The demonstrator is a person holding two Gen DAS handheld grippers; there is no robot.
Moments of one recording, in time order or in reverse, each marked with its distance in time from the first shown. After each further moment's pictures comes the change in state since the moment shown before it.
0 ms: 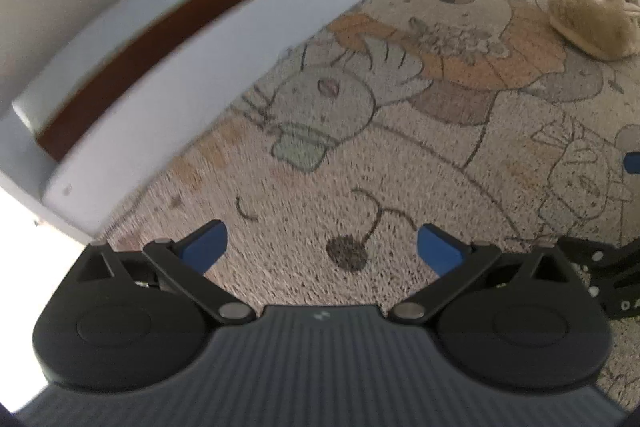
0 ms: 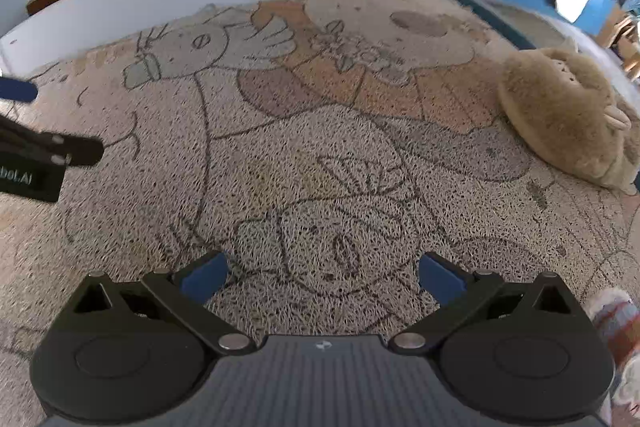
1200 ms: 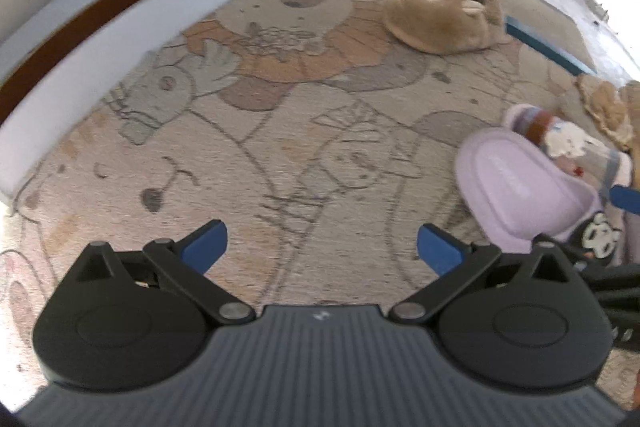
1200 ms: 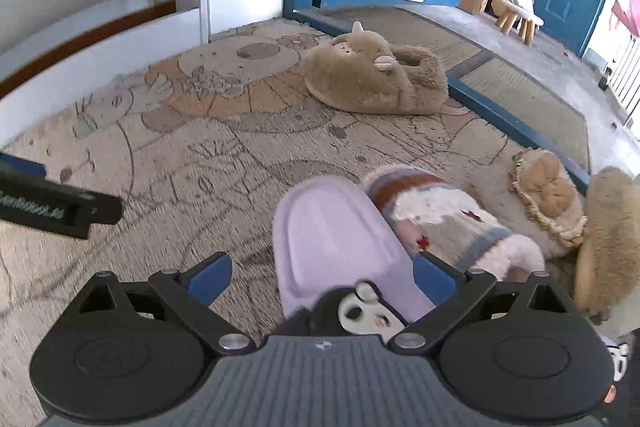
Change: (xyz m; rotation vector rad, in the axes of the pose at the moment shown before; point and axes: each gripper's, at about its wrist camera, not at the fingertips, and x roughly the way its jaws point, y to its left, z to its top) left arm -0.090 -0.104 -0.004 -0.027 0.020 -0.299; right arm -0.155 -0.059 -0.105 0.279 -0.096 -0.235
